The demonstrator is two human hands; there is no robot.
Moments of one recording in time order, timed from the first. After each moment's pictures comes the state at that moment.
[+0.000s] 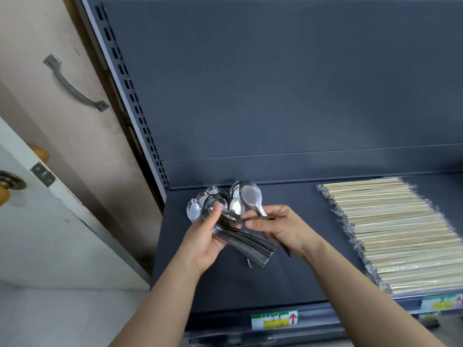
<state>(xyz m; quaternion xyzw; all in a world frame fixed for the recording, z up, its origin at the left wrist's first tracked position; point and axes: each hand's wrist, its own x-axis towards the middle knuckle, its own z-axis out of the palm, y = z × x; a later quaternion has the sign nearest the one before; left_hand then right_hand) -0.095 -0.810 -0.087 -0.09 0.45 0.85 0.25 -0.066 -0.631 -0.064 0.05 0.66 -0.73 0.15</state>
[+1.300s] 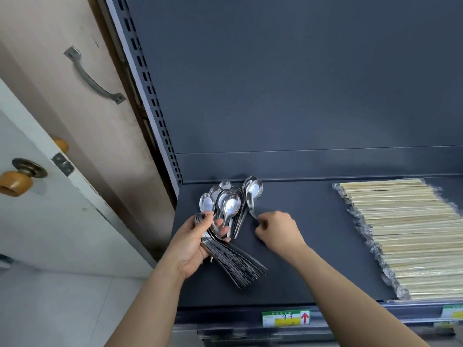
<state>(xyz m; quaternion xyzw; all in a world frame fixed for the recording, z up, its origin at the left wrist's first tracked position) -0.089 -0.856 -0.103 -0.17 0.48 0.83 0.21 -0.086 -0.659 -0.109 0.09 0.96 -0.27 0.06</state>
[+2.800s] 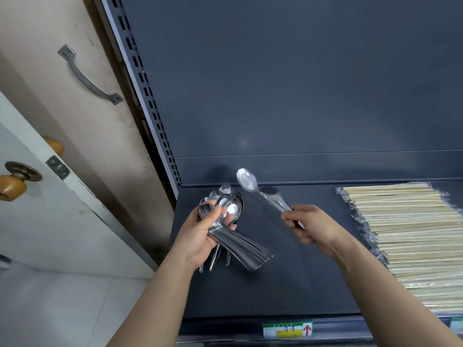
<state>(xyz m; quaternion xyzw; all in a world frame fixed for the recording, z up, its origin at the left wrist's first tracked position) -0.114 -0.838 -0.100 -0.14 0.43 0.87 0.19 -0.086 -0.602 -0.065 0.16 0.74 -0.63 0.17</state>
